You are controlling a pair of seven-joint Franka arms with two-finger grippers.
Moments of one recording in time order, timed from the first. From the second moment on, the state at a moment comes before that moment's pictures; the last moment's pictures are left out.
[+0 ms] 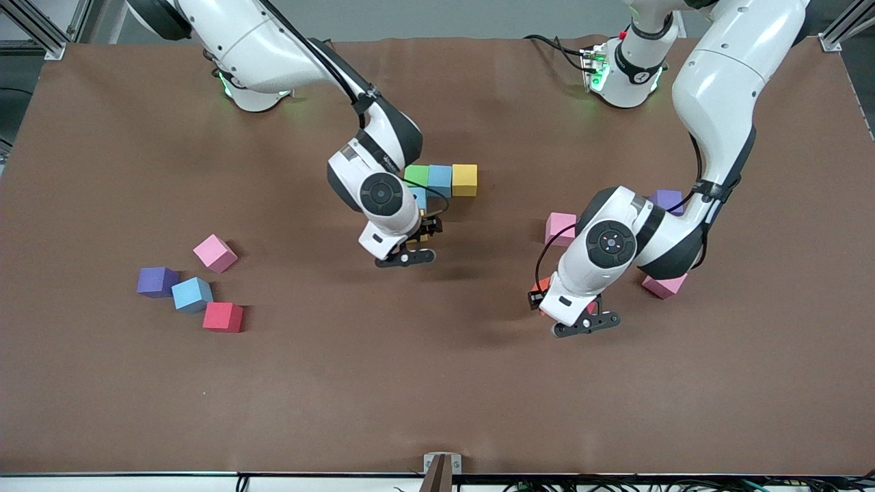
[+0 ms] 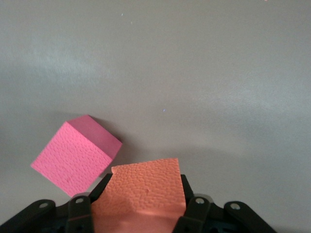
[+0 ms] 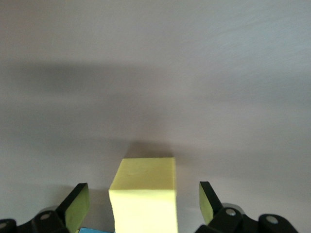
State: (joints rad) left arm 0.00 0.71 -0.52 -1.56 0.39 2.20 -0.87; right arm 0.49 0.64 0.23 -1.60 0.02 2.14 0.62
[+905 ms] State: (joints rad) left arm -0.18 0.71 -0.53 -1.73 0.38 2.41 -1.80; right arm 0.05 0.52 0.14 -1.56 0.02 2.01 0.63
